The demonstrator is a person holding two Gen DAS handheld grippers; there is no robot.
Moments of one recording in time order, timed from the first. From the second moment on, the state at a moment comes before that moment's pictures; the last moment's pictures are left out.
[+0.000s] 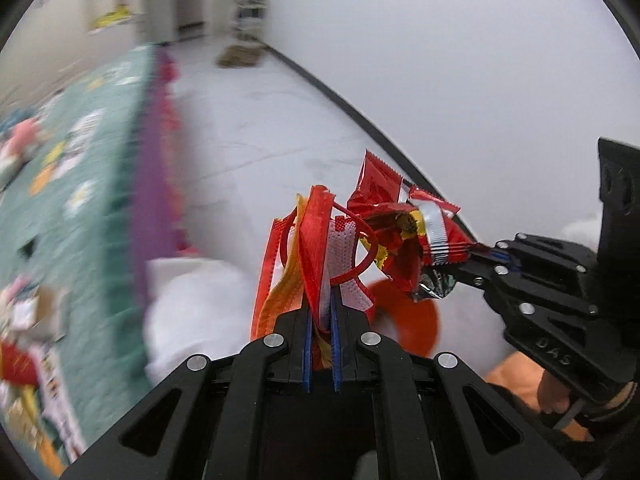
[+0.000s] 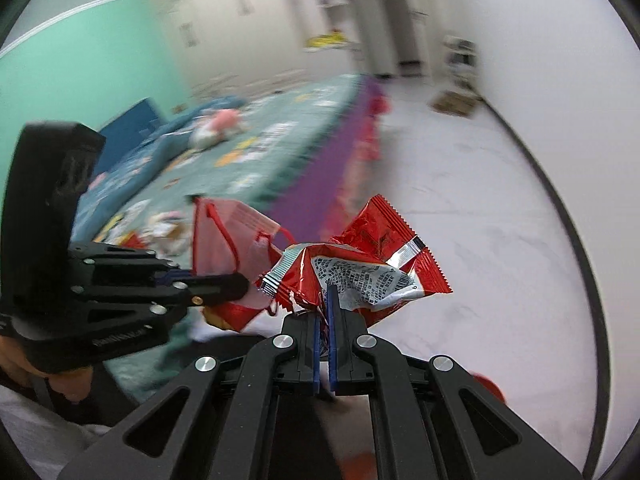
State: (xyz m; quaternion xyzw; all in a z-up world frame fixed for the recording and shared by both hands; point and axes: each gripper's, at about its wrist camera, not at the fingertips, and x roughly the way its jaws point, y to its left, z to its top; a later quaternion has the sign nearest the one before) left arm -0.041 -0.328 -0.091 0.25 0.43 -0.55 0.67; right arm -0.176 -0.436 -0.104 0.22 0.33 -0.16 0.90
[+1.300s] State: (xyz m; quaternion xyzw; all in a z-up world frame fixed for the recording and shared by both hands) left arm -0.131 -0.475 -0.264 0.36 0.57 -0.59 0.45; right arm -0.300 -0.540 -0.326 0.43 0.44 -0.30 0.73
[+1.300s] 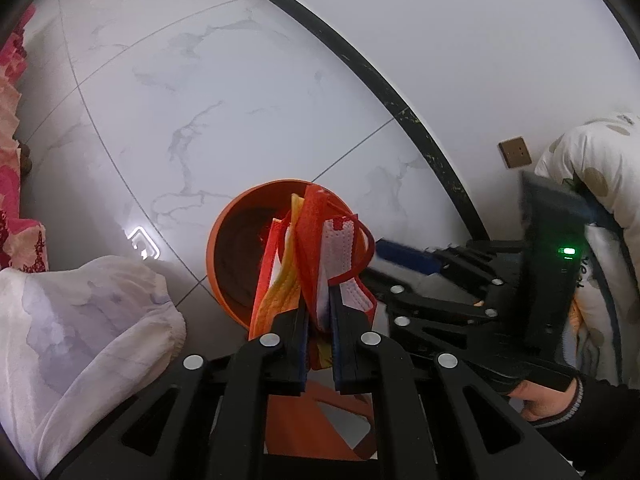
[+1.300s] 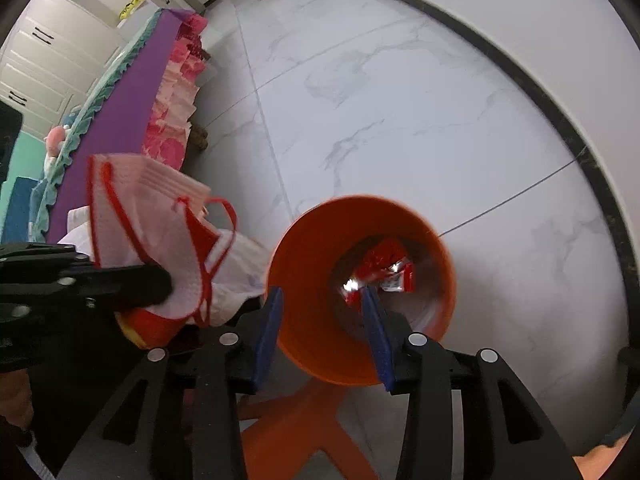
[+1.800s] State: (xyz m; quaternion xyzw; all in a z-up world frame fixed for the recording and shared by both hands) left arm -0.145 -0.477 -0.268 0.38 0.56 -0.59 0.44; right arm -0.317 -0.553 -0.298 0.40 0.42 -0.34 0.74
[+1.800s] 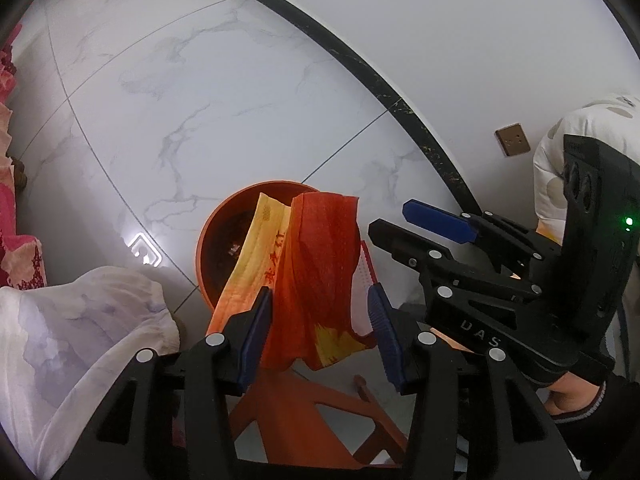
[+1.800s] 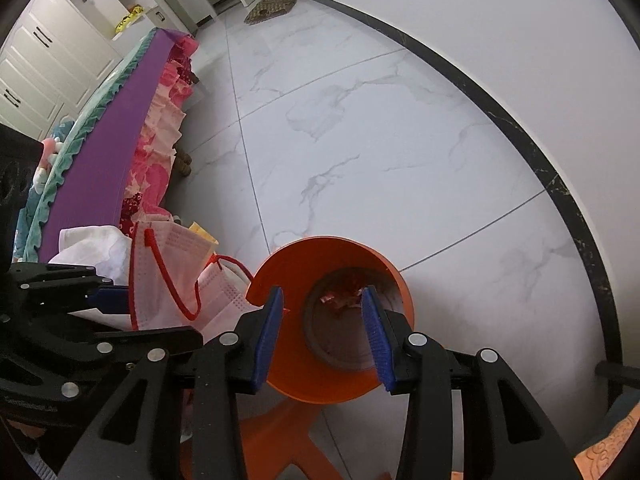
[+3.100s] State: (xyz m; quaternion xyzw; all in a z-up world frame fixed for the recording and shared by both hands) left arm -0.055 -0.367 -0.094 0.26 0.38 -0.55 0.69; right arm -0.211 -0.503 -0.127 0.29 0.32 -0.24 0.87
